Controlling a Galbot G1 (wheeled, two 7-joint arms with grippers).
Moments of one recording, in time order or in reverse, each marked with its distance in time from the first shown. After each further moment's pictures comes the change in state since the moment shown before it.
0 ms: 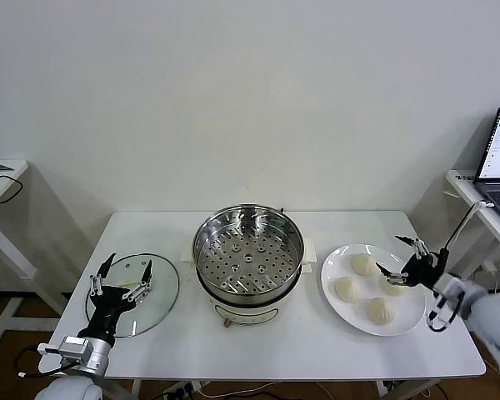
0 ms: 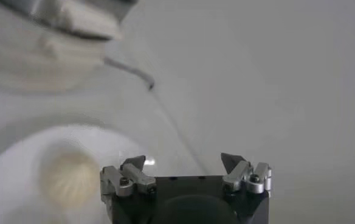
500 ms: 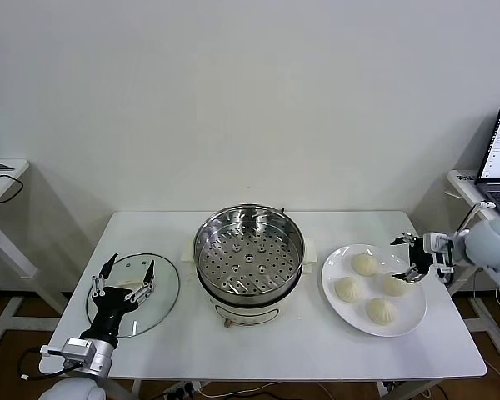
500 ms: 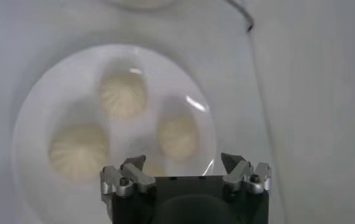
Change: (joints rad) left arm 0.005 -0.012 0.015 -0.006 0.011 -0.001 -0.008; right arm 0.570 0.039 -0.542 -0.273 -0.123 0.005 -0.343
